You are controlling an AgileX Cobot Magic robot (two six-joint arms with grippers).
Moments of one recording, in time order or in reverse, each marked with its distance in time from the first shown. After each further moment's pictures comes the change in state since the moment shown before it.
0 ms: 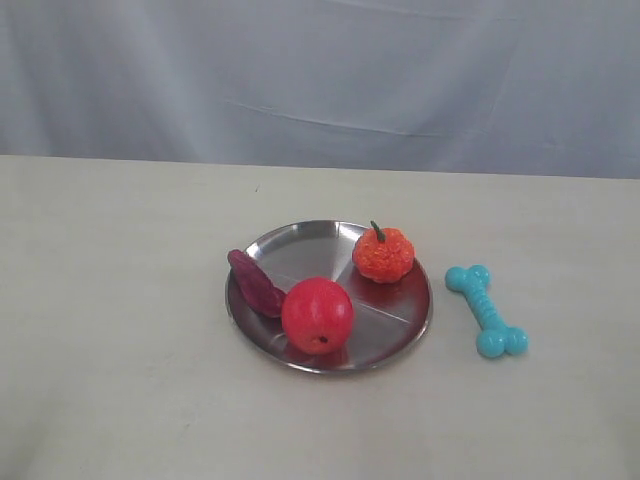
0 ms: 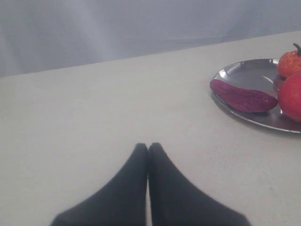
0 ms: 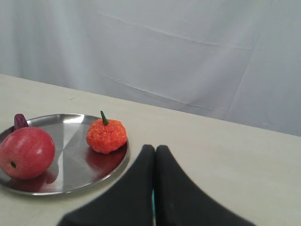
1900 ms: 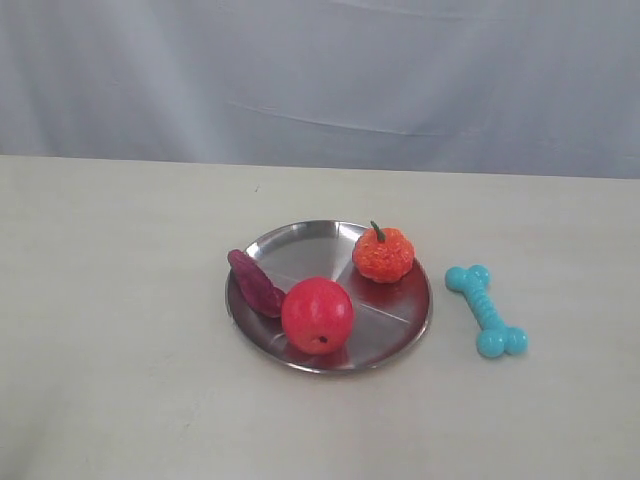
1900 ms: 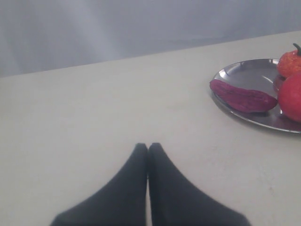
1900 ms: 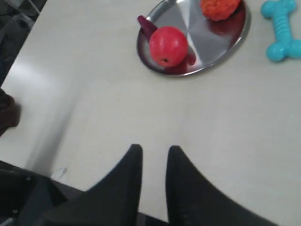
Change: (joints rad) left arm 0.000 0.000 0.000 0.000 0.000 0.000; right arm 0.000 0.261 -0.749 0.305 1.133 0.378
